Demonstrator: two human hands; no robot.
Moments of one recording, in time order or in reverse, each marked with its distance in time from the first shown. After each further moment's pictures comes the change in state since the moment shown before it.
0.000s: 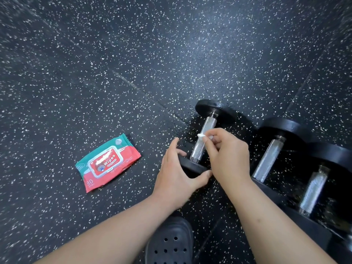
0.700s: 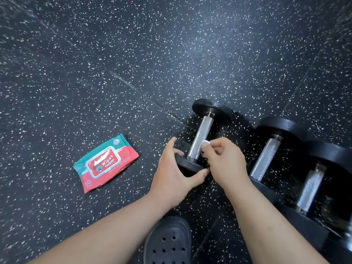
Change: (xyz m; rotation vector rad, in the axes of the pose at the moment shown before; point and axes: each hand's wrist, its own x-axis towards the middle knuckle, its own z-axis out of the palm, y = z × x) left_hand 0.001 -0.001 -0.003 -0.008 -0.027 -0.005; right_hand -0.013 -0.001 -0.008 0.247 -0.191 0.384
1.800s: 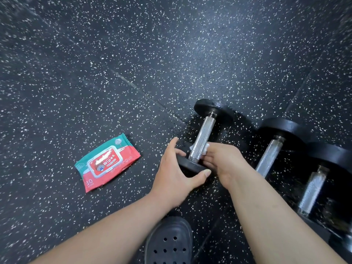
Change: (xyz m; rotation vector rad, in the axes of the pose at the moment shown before) left_hand 0.001 -0.001 -0.003 -0.027 -0.015 0.002; right_hand 0.030 0.001 0.016 0.480 -0.234 0.433
